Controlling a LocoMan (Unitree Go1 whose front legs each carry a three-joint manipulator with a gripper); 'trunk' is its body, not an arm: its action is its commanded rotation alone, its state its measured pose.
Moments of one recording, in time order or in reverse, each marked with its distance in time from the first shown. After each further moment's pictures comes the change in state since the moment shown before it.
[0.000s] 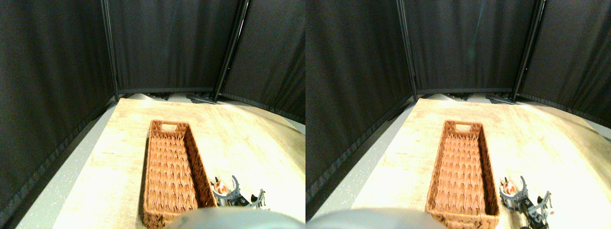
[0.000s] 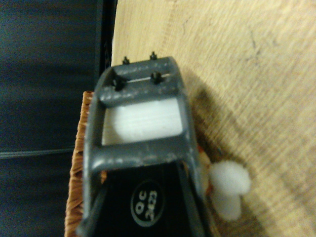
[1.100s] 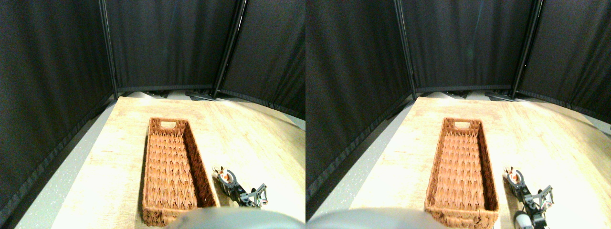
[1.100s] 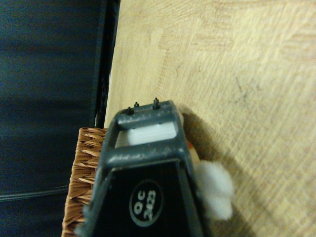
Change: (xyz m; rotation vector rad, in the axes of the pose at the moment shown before) right arm 0.006 0.002 0.017 -0.011 -0.183 -0.086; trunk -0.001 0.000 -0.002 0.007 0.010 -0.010
